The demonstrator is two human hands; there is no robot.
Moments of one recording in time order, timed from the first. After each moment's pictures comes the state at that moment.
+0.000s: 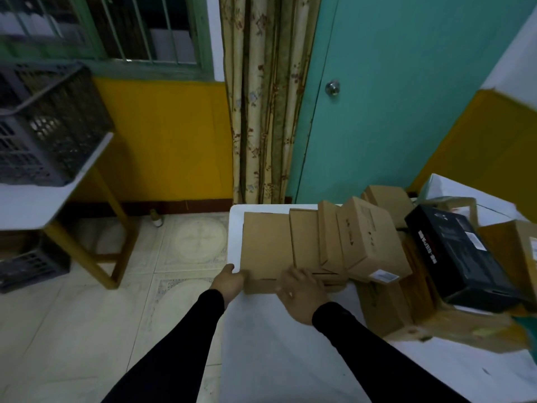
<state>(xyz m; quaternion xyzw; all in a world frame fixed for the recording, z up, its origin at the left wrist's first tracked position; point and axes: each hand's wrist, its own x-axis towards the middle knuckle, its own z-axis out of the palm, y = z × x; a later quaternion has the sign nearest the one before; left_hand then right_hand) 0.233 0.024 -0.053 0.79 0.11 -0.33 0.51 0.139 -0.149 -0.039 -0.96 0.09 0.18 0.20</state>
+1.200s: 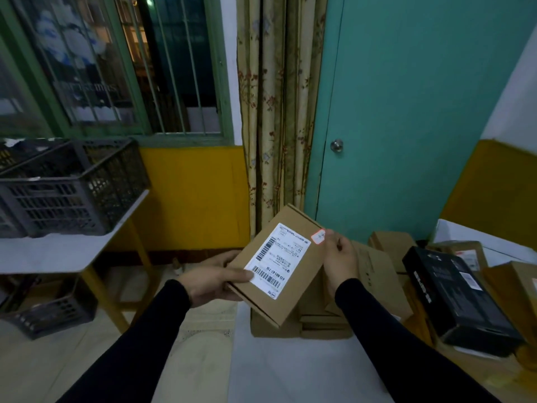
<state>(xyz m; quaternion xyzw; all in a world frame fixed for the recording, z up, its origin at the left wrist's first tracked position) 0.225 0.053 0.117 0.70 -0.09 -0.37 0.60 0.177 -0.190 0.088 -0.61 0.26 -0.22 0.71</state>
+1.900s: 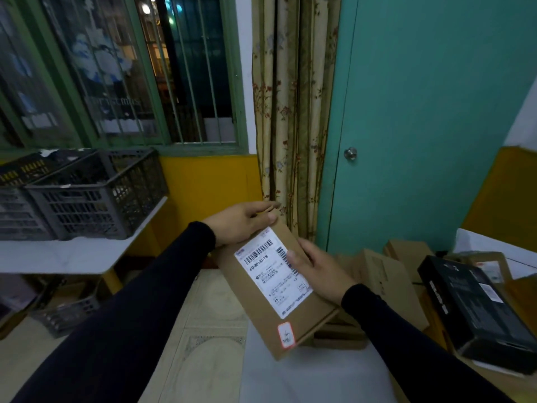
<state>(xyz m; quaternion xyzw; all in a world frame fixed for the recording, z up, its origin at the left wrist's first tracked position) 0.232 0.021 0.229 0.90 -0.28 -0.13 0.32 0.154 -0.165 0.125 -0.83 -0.05 -0.02 0.56</state>
